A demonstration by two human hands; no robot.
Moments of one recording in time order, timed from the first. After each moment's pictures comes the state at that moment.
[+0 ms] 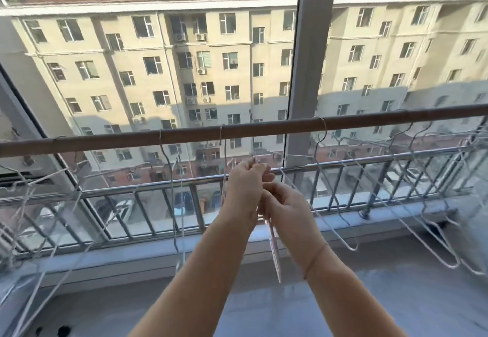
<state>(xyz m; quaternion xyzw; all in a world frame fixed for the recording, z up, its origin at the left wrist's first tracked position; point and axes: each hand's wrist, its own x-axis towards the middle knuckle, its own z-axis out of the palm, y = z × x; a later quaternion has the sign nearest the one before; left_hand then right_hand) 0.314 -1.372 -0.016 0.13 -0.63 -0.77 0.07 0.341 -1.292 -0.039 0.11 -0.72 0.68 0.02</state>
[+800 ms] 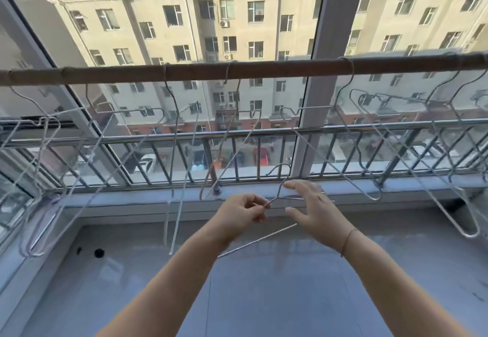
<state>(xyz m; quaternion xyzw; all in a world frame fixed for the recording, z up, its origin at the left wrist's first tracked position) 0.381 -1.386 -0.126 0.10 -0.80 -0.59 -0.09 0.337 -1.206 -0.135 0.25 -0.91 0.32 -0.04</state>
